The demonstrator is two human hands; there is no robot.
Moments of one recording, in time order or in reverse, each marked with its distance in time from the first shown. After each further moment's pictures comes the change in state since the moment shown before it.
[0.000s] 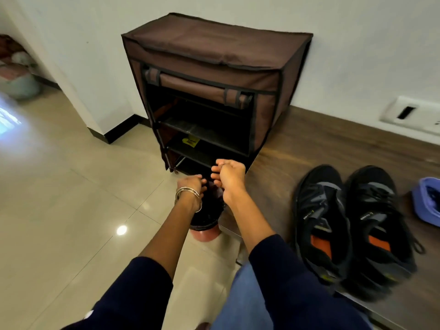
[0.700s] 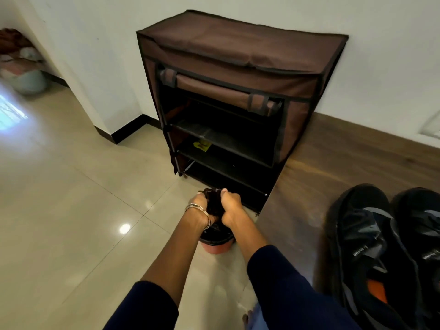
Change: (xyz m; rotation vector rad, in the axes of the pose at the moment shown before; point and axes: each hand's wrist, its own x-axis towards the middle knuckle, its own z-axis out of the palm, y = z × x) left_hand 0.071 -0.017 -0.019 -0.284 -0.167 -0.412; right_hand 0.070 0.080 0.056 -0.051 -0.003 0.325
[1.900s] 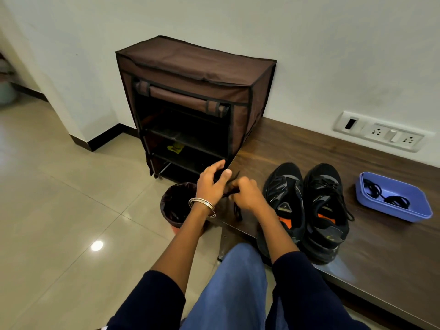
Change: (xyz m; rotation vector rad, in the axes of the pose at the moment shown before) left_hand -0.153 -0.086 0.058 0.734 -0.257 1.074; right_hand -0.138 -0.029 -0.182 -1.192 0.030 -0.803
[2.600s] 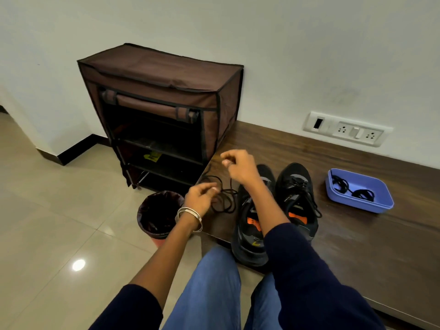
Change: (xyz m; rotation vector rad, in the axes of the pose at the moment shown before) left_hand 0.000 -0.007 0.052 -0.128 -0.085 -0.297; right_hand 0.019 0.013 -0.080 0.264 0.287 0.040
